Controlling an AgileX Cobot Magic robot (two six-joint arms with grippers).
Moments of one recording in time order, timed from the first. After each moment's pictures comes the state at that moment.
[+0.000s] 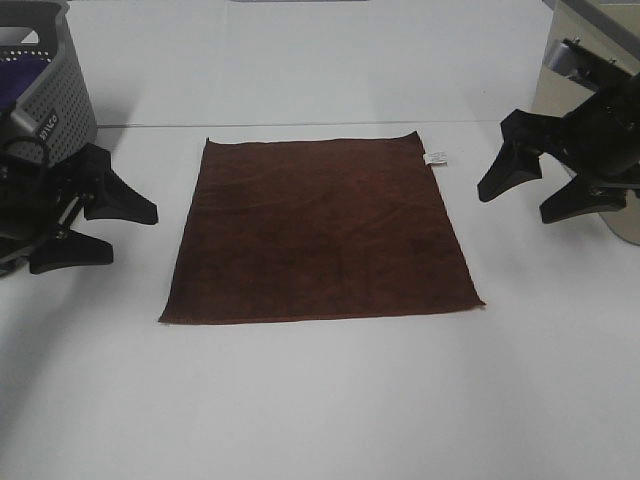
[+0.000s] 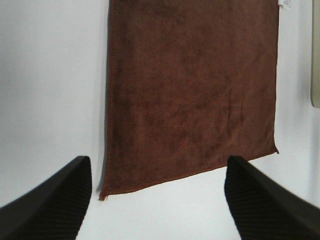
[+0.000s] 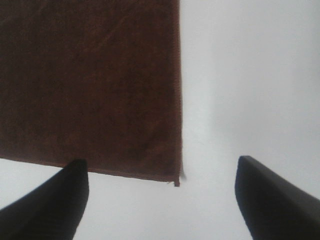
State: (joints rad) left arm 0.02 1.82 -0.84 -1.34 0.65 0.85; right arm -0.01 1.79 -1.11 0.59 0.75 -0.42
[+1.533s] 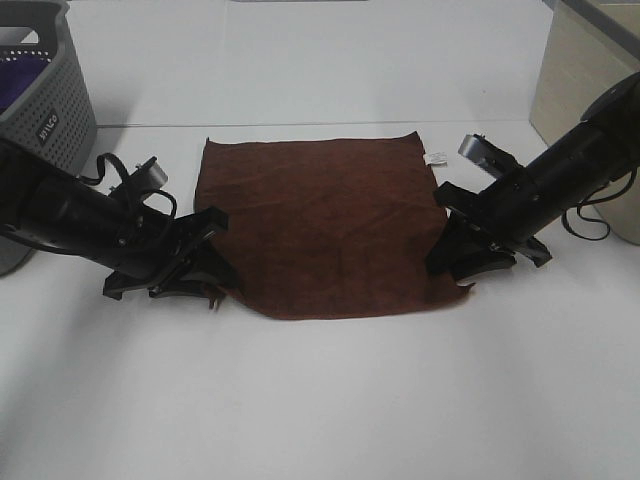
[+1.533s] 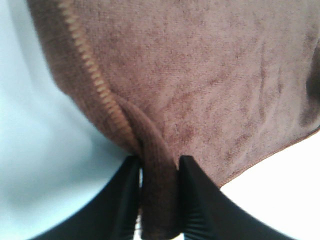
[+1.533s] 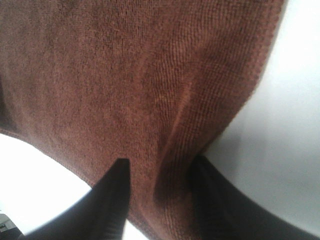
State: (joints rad) left arm -0.23 2.08 -0.99 -1.38 0.56 0.87; right arm 0.03 2.18 -1.25 0.80 0.86 -0.62
